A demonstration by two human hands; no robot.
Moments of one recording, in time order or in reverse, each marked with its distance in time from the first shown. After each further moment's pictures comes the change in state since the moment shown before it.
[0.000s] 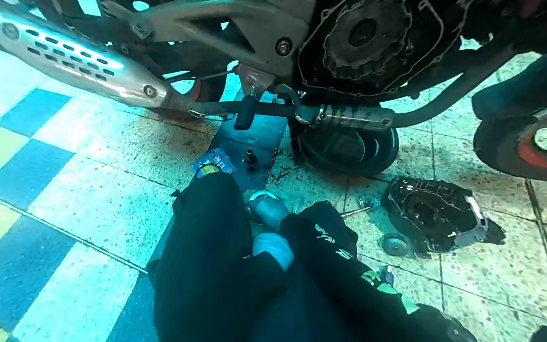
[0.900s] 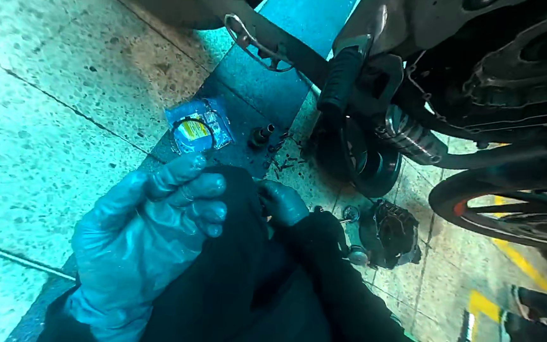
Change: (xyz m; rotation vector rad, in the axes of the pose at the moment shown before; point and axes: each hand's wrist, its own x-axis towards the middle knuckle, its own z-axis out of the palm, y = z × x) left_hand -0.021 -0.251 -0.008 -2.506 0.226 1.380; right_hand 0.037 0.022 -0.011 0.175 0.028 0.183
